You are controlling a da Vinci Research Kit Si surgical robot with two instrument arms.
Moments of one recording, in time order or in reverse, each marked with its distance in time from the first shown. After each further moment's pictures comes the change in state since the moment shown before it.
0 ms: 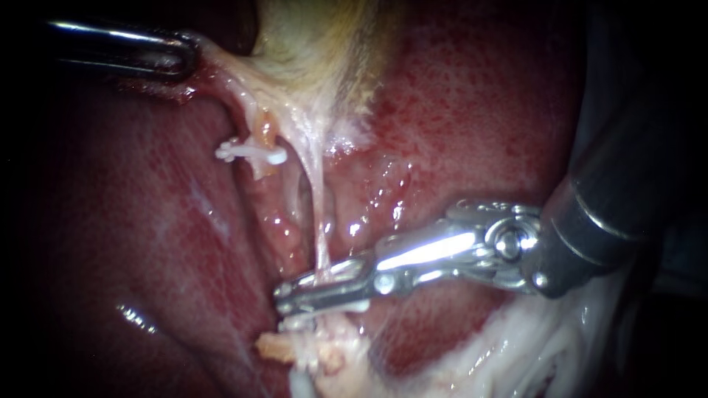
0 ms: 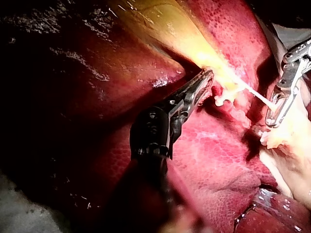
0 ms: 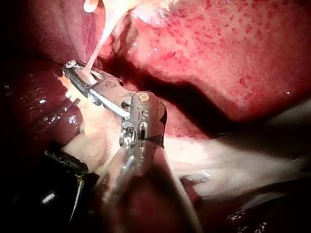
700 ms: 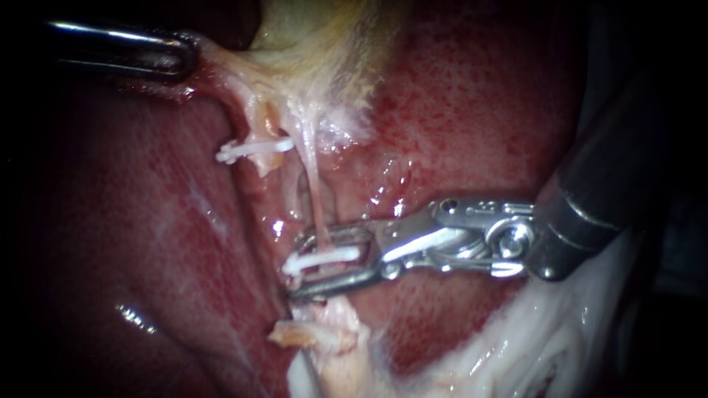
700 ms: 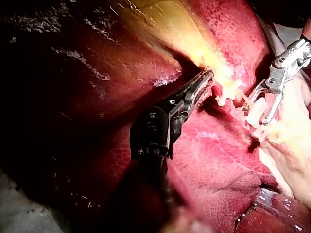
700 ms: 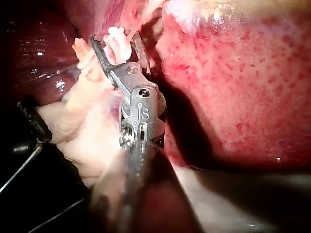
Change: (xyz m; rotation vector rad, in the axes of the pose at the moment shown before) right arm -0.003 0.004 0.000 -0.173 -0.079 -0.321; left arm 0.000 0.000 0.000 -0.001 -0.001 0.001
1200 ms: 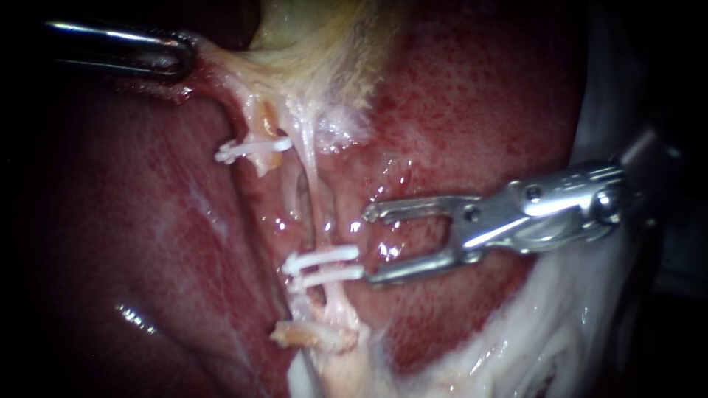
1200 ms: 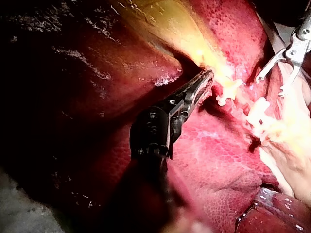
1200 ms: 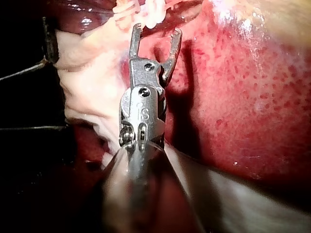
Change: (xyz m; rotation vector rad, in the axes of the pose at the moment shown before) right arm 0.002 -0.003 -0.012 -0.093 -0.013 -0.262; left arm 0.000 0.000 0.000 -0.001 -0.001 0.001
